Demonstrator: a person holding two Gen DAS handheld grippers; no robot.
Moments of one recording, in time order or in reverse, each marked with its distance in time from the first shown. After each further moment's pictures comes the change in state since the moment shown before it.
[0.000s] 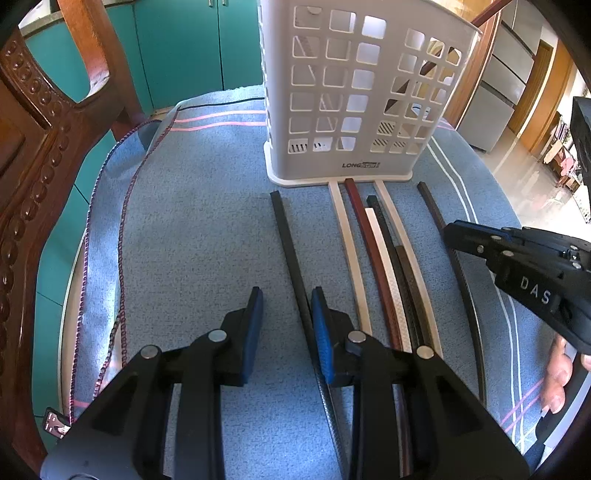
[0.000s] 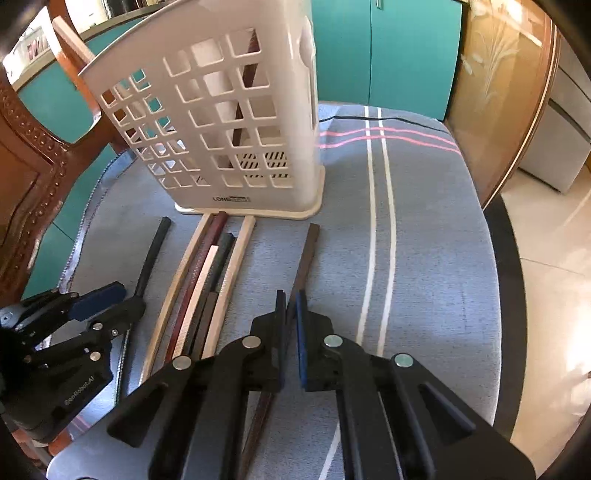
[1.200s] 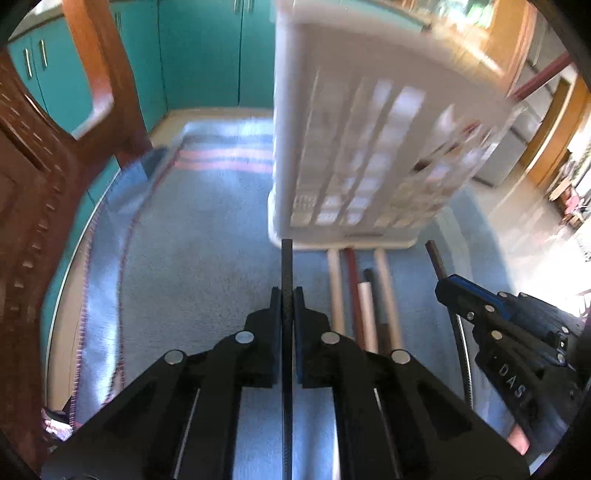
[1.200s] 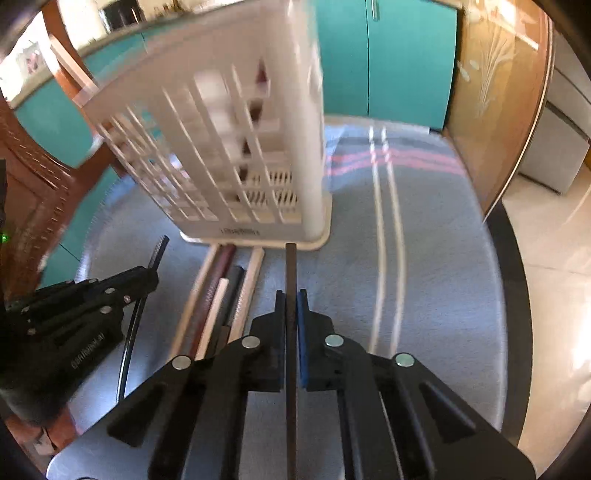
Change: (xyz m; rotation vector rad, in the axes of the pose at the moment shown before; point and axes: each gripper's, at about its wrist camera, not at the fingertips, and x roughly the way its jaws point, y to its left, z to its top) left arm -0.019 -0.009 0.040 -0.109 -0.069 -0.013; right arm -0.022 -0.014 0.011 0.019 -0.088 0.016
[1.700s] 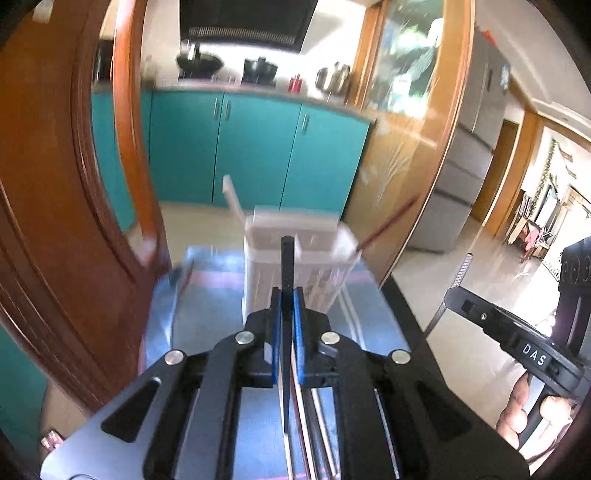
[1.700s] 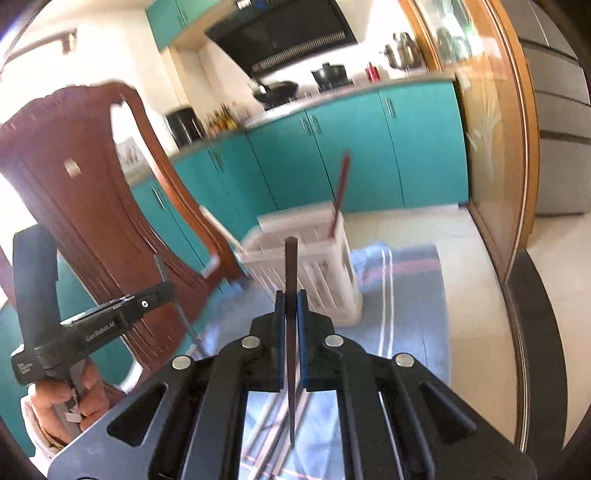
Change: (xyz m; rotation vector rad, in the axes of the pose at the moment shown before) left arm -0.189 -0.008 0.012 0.031 -0.376 -0.133; right arm -0.192 -0.024 -0.002 0.060 -0.401 0.256
